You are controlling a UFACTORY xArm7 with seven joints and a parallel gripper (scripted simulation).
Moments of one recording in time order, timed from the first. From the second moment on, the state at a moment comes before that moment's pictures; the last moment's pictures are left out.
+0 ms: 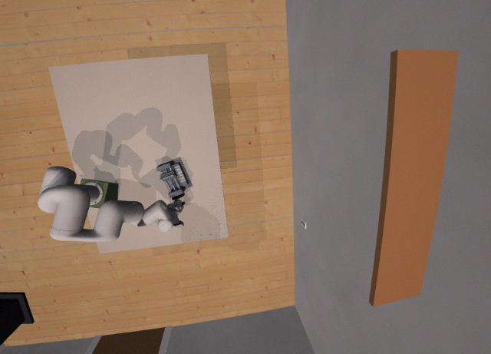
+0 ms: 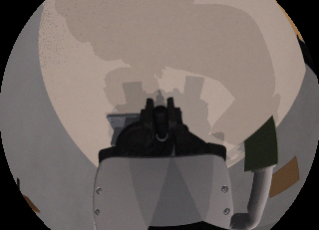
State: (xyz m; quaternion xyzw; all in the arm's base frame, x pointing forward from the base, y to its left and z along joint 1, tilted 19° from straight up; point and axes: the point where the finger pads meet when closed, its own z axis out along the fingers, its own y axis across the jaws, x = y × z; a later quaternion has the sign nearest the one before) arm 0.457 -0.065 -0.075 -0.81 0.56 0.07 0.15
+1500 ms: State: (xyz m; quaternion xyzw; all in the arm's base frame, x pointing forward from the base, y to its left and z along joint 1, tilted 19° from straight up) arm 0.500 -0.059 -0.041 -0.81 0.56 0.07 0.15
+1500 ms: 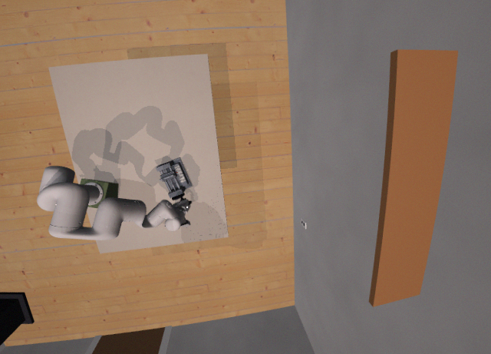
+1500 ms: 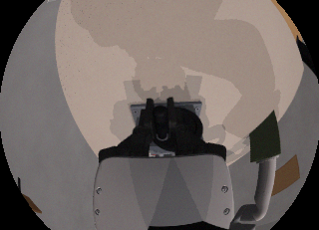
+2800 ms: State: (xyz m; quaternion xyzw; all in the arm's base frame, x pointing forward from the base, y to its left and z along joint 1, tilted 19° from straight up) arm 0.473 -0.054 -0.087 -0.81 0.56 0.07 0.15
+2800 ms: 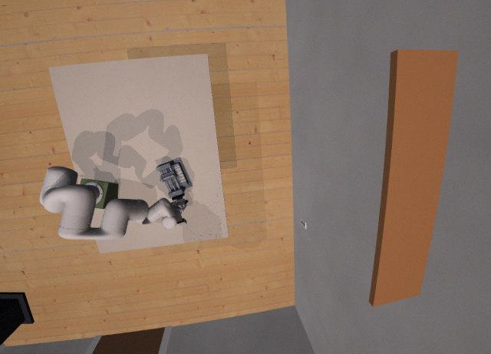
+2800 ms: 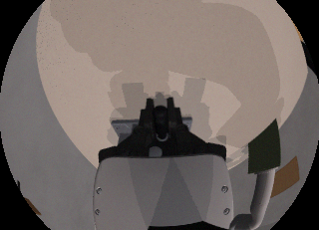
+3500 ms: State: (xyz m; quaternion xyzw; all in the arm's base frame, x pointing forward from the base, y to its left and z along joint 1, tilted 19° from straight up) arm 0.456 -0.068 -0.069 -0.81 0.56 0.07 0.15
